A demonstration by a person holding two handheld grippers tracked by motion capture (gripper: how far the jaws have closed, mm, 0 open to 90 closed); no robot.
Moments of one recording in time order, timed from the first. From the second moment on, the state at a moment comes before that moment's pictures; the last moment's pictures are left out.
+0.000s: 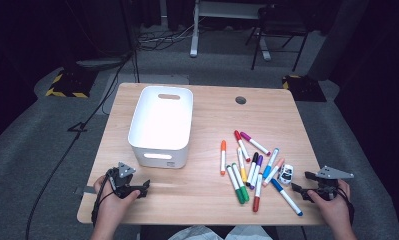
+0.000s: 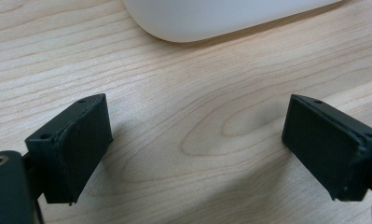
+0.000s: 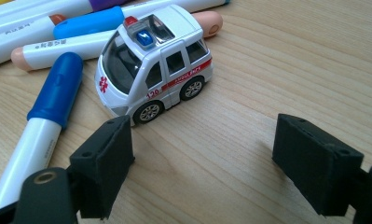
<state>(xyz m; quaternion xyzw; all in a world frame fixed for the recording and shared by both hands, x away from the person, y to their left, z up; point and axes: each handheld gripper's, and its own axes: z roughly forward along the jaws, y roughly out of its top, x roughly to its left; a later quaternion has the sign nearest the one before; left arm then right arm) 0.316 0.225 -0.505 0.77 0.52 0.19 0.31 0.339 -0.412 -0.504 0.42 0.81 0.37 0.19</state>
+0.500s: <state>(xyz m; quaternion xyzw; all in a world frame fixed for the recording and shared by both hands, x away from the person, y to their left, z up) 0.304 0.246 -0.445 0.74 0.52 0.18 0.38 0.339 -0.412 -0.504 0.42 0.81 0.37 0.19</state>
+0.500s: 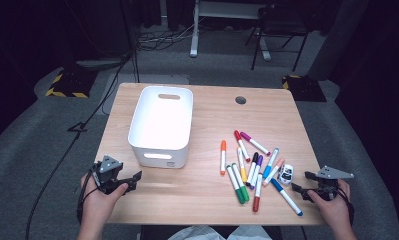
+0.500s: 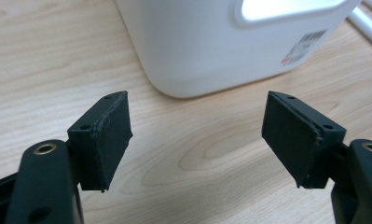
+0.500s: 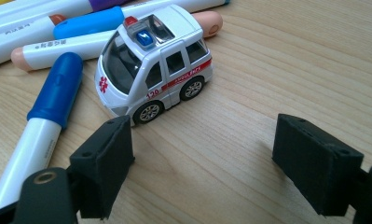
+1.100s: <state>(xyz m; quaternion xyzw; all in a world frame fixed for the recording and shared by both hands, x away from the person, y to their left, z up) 0.327 0.252 -0.381 0.73 0.49 0.19 0.44 0.339 -0.412 -0.504 0.42 0.81 0.37 0.19</state>
